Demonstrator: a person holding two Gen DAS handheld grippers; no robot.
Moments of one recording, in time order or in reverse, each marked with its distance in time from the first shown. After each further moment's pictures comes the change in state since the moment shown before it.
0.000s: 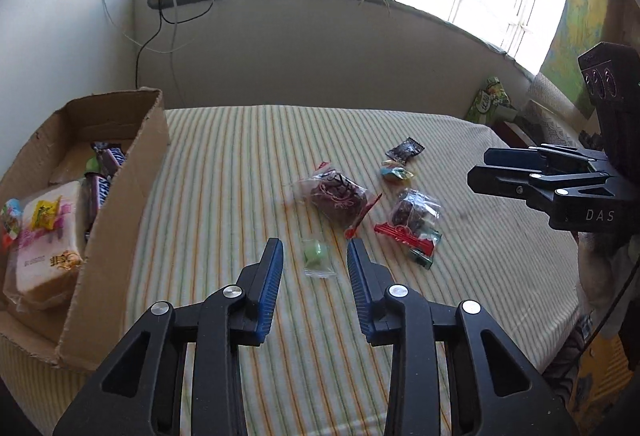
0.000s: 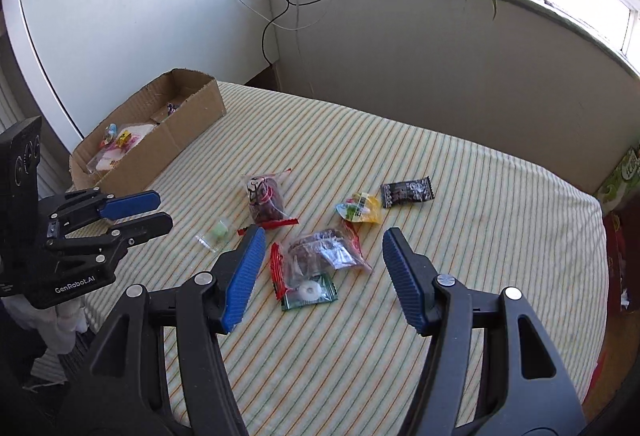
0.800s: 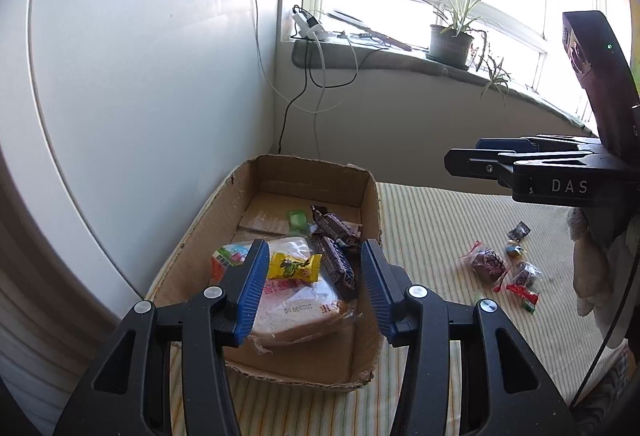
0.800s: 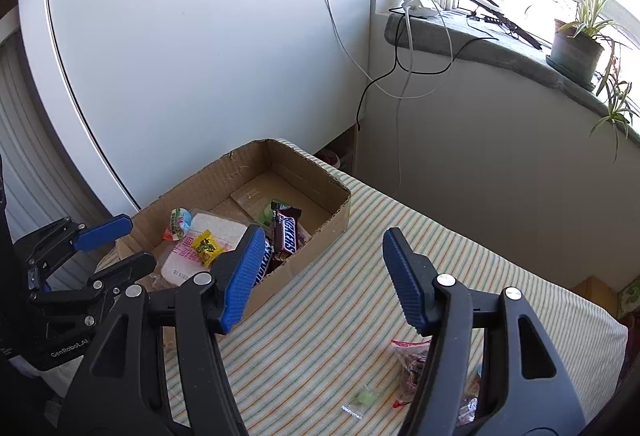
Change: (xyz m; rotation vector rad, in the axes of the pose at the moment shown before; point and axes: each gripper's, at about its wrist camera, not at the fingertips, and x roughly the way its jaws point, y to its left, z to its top) left arm -0.112 0.123 0.012 -0.125 -0.222 0.307; right arm 0.046 0.169 0.128 -0.197 -0.121 0.086
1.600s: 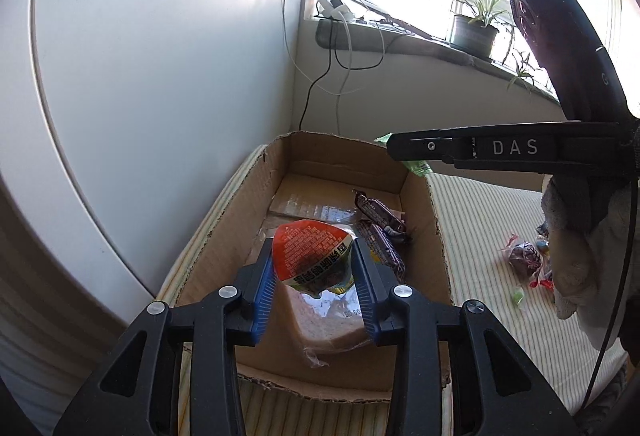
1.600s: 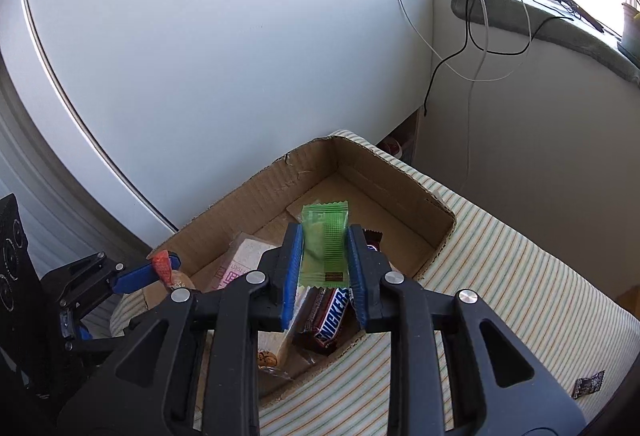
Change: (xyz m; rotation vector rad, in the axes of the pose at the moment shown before) left arm 0.033 0.045 -0.009 -0.047 0.052 0.022; right arm 0.086 0.049 0.031 0.010 0.086 0.185
